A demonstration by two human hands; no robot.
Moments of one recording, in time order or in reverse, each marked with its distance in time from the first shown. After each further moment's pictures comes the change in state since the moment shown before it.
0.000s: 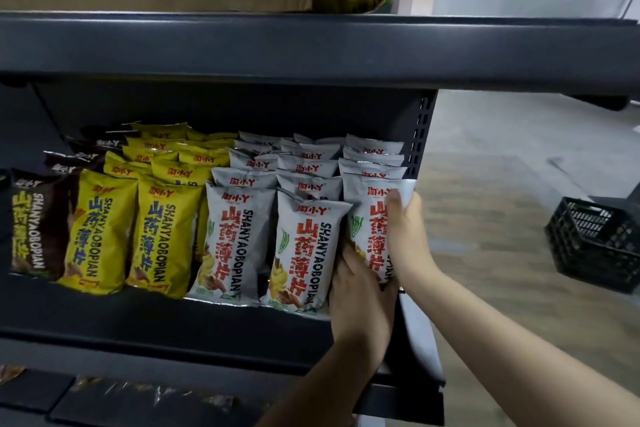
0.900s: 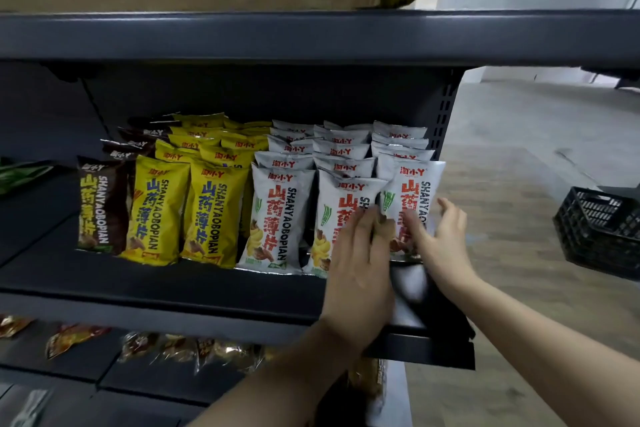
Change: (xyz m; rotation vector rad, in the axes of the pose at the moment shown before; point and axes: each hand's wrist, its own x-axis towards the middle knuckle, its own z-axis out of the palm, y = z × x) left_hand -0.014 -0.047 -0.071 -0.095 0.133 0.514; right_hand -0.043 0.028 -0.016 -0.374 0.088 -0.031
